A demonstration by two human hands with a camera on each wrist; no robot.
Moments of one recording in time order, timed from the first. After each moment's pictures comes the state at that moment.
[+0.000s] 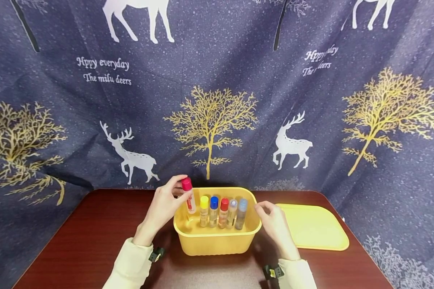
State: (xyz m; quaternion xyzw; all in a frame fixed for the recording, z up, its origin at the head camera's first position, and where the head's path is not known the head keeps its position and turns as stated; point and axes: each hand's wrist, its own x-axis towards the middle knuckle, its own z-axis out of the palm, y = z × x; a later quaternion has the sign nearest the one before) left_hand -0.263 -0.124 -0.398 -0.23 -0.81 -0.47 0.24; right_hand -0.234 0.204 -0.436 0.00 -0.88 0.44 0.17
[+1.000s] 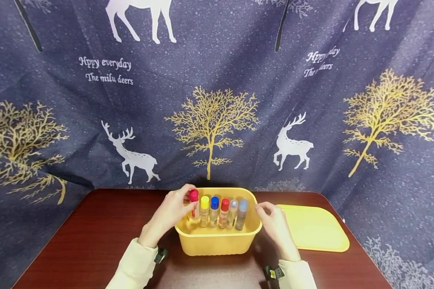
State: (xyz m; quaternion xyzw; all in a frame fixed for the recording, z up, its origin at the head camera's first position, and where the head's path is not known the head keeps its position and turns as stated) left_hand -0.263 -0.110 -0.407 -0.22 -0.88 -0.39 0.15; right_hand -0.233 0.203 -0.436 0.00 -0.88 0.45 0.16
